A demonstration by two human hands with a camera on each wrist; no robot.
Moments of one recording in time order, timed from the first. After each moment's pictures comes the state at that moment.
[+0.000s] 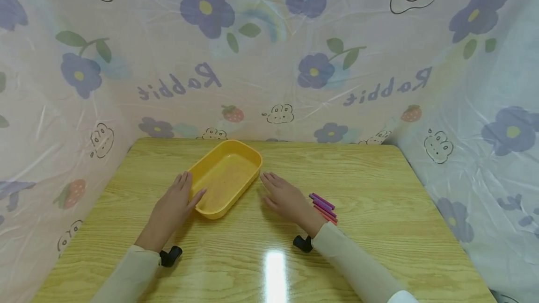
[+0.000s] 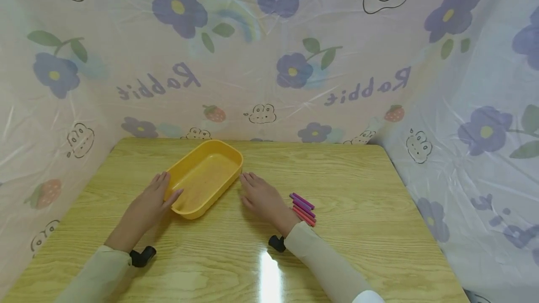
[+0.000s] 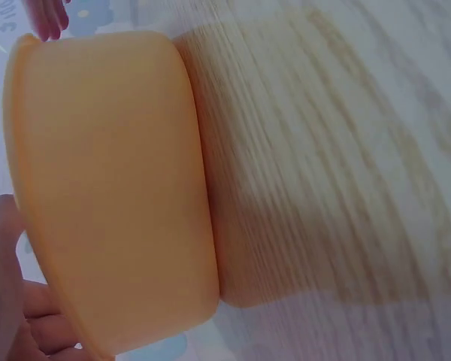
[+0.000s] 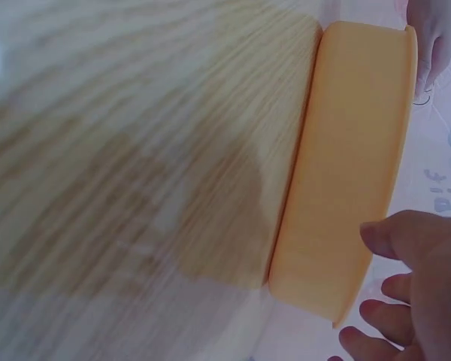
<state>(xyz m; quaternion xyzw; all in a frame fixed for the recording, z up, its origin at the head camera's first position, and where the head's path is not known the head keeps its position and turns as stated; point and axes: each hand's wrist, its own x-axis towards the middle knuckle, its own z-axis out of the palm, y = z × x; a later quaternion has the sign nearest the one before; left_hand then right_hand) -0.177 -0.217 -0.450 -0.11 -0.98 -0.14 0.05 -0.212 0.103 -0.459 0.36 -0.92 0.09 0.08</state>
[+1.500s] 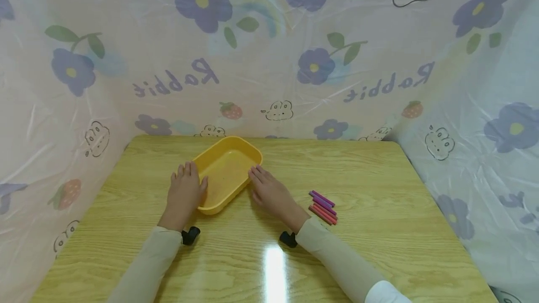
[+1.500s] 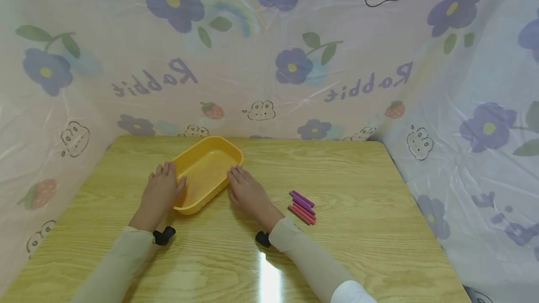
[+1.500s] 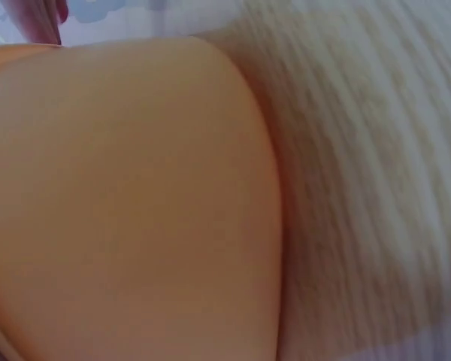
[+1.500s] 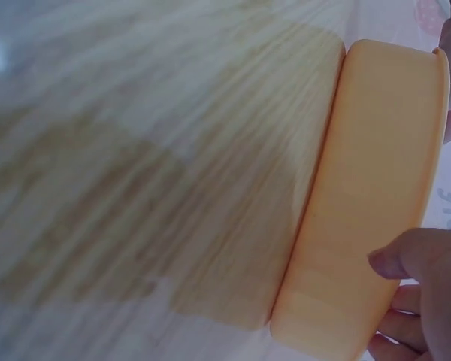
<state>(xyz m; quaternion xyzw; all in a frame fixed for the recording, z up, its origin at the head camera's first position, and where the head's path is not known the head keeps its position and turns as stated) -0.214 -0.191 -0.455 -0.07 -0.98 -0.10 0.13 -0.228 0.068 -0.472 0.39 -0.90 0.03 0.18</state>
